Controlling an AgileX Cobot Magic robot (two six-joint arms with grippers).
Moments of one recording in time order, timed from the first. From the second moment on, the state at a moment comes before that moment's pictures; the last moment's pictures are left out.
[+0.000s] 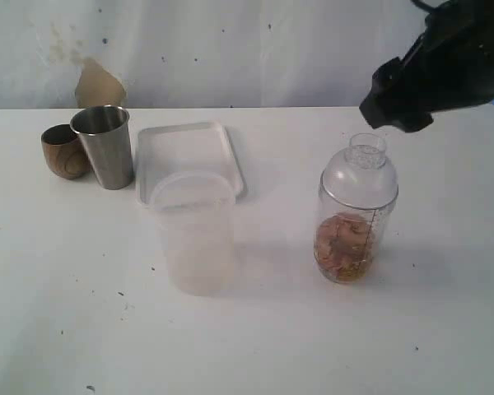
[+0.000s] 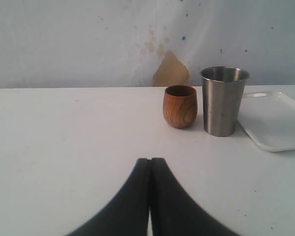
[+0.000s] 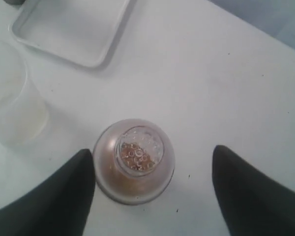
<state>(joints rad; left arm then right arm) 0.02 0.00 0.00 0.10 0.23 -0.07 0.45 1.24 -1.20 -0.07 0.82 -0.17</state>
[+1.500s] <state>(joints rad) 0.02 0.00 0.00 0.10 0.23 -0.07 0.45 1.49 -0.19 -0.07 -0.85 -0.11</state>
